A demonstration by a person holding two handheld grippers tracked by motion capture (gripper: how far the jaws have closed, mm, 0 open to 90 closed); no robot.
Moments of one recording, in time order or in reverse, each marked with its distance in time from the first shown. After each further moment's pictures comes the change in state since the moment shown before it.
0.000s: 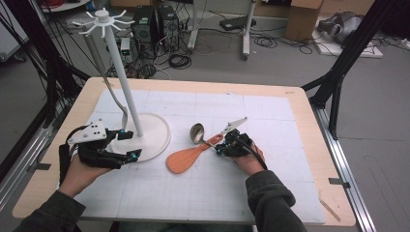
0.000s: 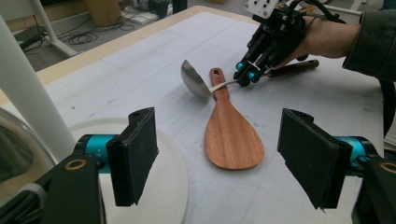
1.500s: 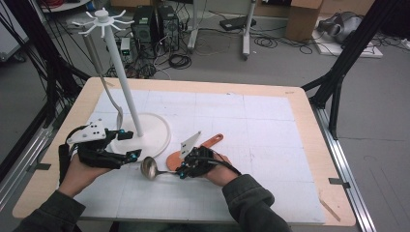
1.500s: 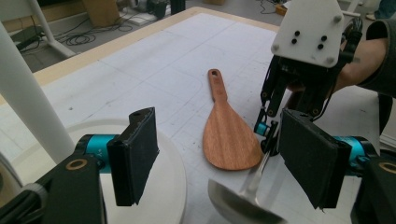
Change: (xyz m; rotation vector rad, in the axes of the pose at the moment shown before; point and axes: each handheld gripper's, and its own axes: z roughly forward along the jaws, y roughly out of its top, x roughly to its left) left arm 0.000 0.000 -0.001 -0.006 -0.011 -0.004; right arm 0.102 0.056 0.039 0.016 0.351 -0.417
